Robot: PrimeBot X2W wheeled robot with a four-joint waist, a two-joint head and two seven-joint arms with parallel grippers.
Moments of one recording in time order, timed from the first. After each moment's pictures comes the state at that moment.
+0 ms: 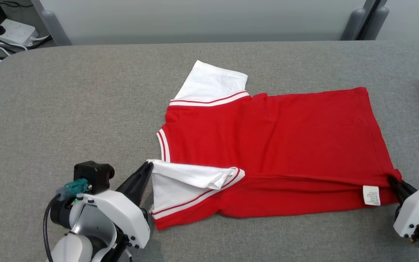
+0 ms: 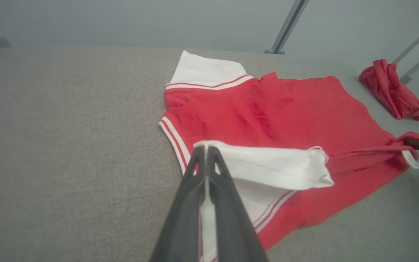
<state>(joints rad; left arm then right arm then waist) -0.11 0.23 -0.29 -0.07 -0.52 0.03 0.32 -0.20 -0.35 0.06 0.40 0.52 0.13 0.25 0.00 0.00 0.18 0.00</state>
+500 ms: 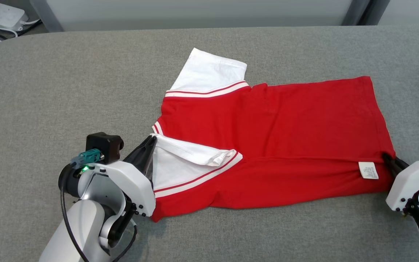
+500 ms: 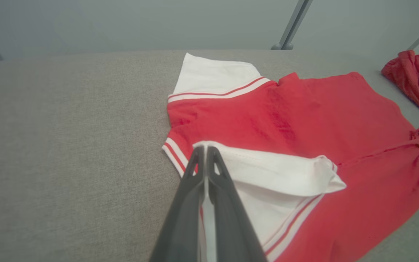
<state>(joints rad) -0.32 0.19 -0.32 0.20 -0.47 -0.02 0.22 -0.42 -0.37 0.20 0.64 0.57 0.13 0.16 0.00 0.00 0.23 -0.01</state>
